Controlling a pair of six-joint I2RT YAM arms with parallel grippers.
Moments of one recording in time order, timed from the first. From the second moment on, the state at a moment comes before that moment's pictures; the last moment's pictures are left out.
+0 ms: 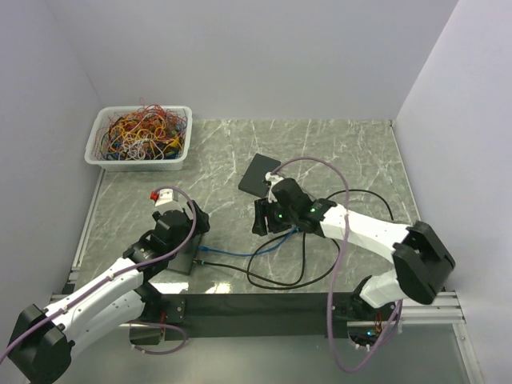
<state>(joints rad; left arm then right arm) -0.62 0.77 0.35 -0.11 -0.43 -0.72 0.79 1.43 0.87 -0.26 -0.14 0.52</state>
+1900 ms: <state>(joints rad) -0.63 0.47 0.30 -0.44 -1.02 -1.25 0.85 0.84 0.58 -0.09 0.23 0.42</state>
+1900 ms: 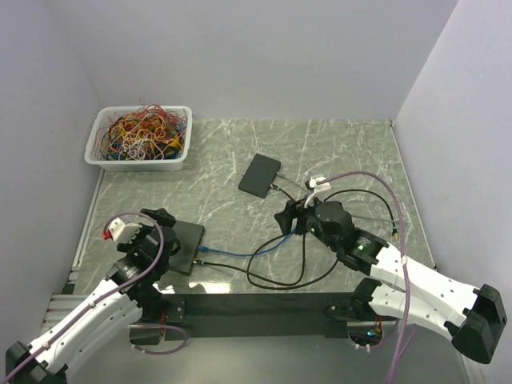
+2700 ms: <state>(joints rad) -0.64 0.45 0.28 -0.48 -1.07 -1.31 0.85 0.83 0.57 -0.10 0.24 0.43</state>
